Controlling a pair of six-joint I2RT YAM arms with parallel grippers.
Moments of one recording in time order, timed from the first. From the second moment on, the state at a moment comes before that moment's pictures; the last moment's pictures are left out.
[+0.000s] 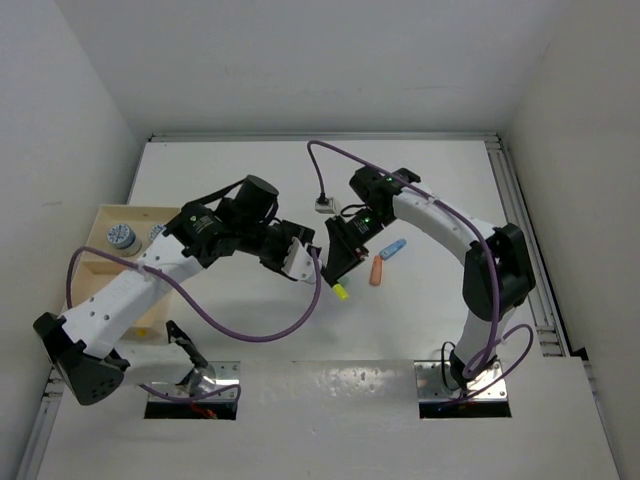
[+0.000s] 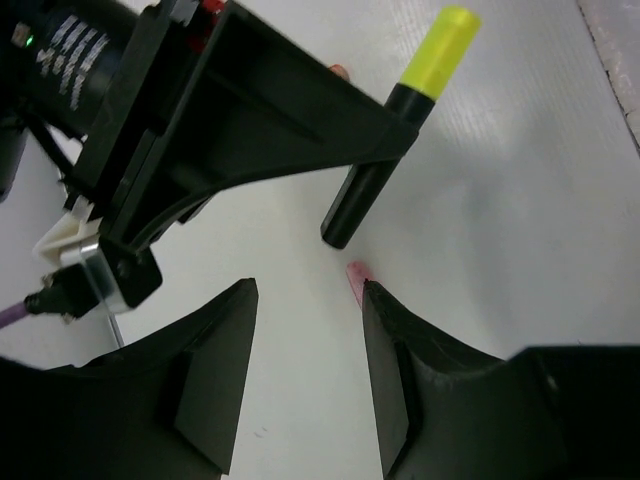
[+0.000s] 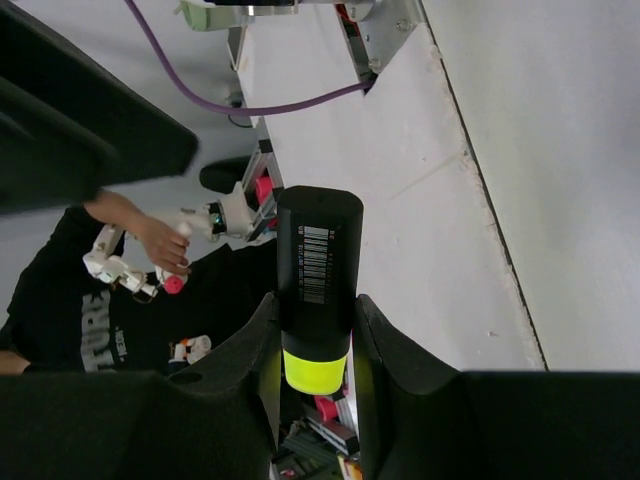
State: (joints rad) left arm -0.71 1.20 1.34 -0.94 0.52 1.20; right arm 0.55 1.80 1.44 -1.11 -1.14 -0.06
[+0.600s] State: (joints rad) left arm -0.82 1.27 1.33 -0.91 0.47 1.20; right arm 0.55 1.79 1.44 -1.06 -1.19 -0.01
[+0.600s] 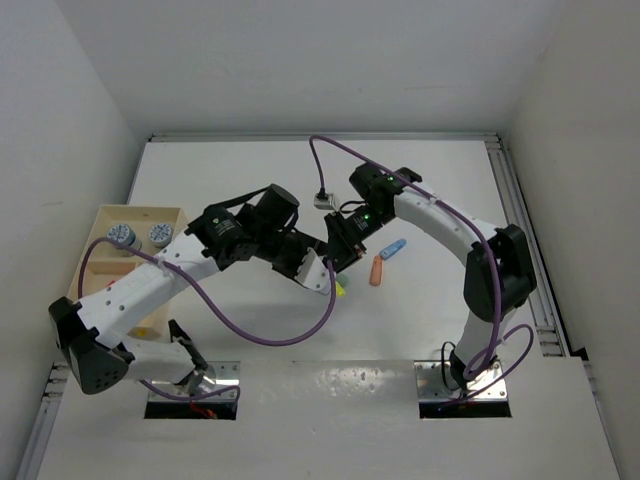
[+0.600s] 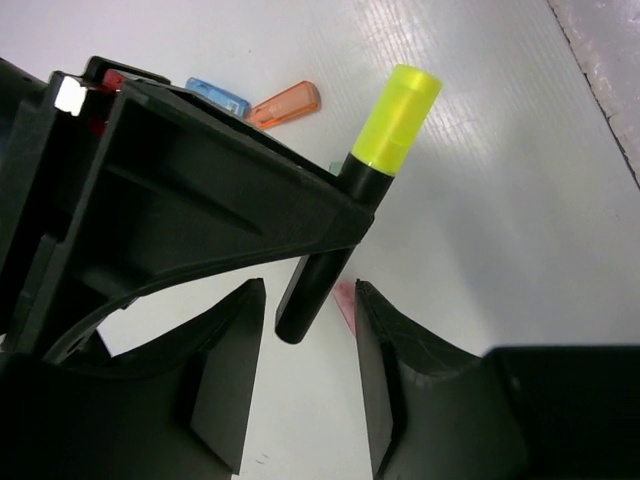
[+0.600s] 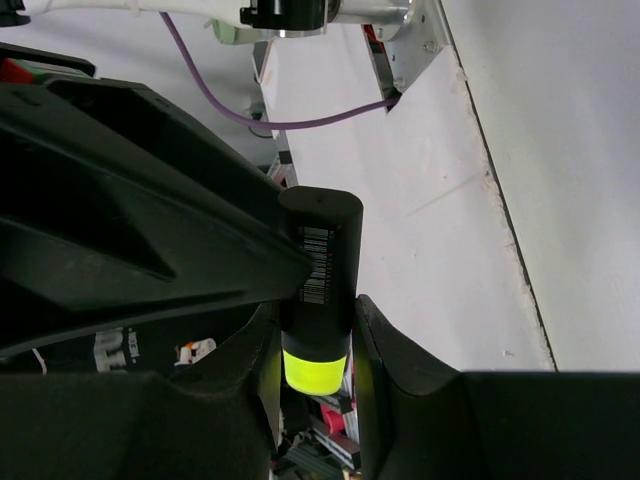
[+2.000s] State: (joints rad) left arm 0.64 1.33 1.26 -1.08 0.35 0.81; right arm 0.06 1.81 1.46 -0.81 -1.23 0.27
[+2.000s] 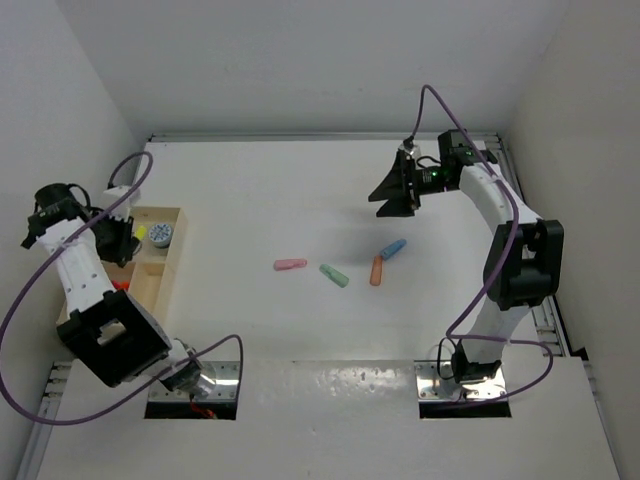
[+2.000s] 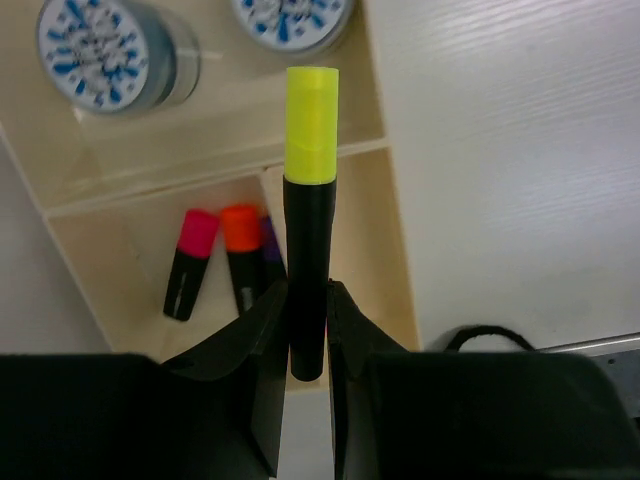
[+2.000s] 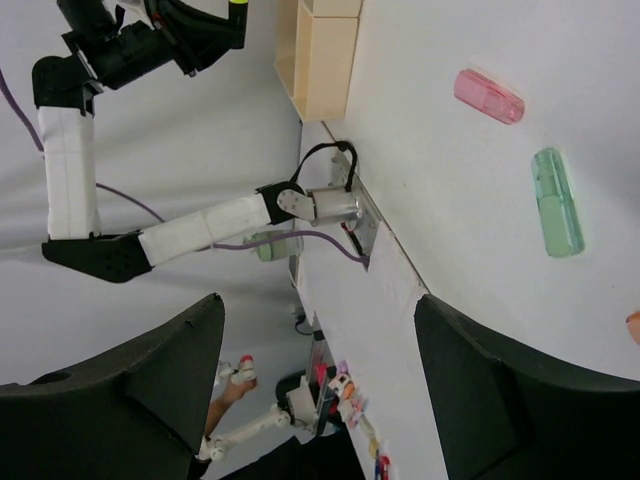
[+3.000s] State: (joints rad) left arm 0.99 1.54 1.15 -0.83 0.18 1.03; right arm 0.06 1.81 1.44 -0.90 -1.12 0.15
